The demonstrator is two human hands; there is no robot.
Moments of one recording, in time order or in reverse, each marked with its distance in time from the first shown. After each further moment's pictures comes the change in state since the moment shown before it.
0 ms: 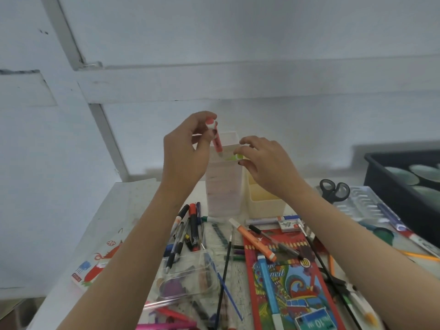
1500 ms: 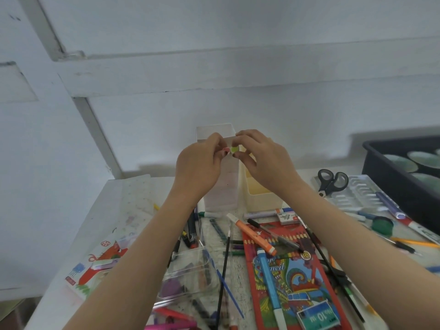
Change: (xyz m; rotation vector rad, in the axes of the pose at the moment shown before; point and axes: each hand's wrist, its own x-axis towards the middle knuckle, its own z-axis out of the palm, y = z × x) left_hand -0.015 -0.036 0.033 0.474 -0.364 0.035; right_hand -0.005 -0.001 0.013 0.195 0.157 0.045
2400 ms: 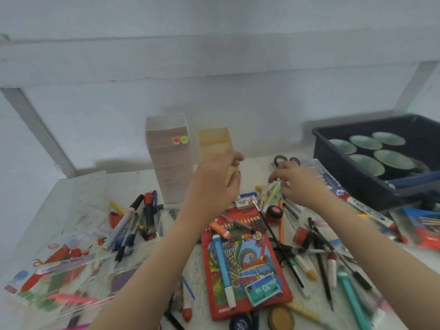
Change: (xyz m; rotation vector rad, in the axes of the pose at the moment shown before) left_hand -0.045 0.086 0.053 -0.326 -0.072 0.151; right_hand -0.128 0.102 -0.067 -0.174 -0.534 0.489
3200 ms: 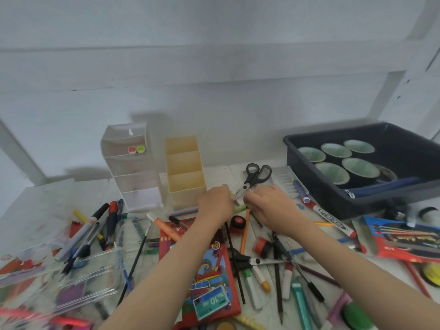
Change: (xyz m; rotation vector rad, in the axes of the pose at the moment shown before) left_hand 0.025 0.015 0.123 0.404 -0.487 -0.413; right_hand -0.032 0.036 0.007 -0.115 0.105 -0.392
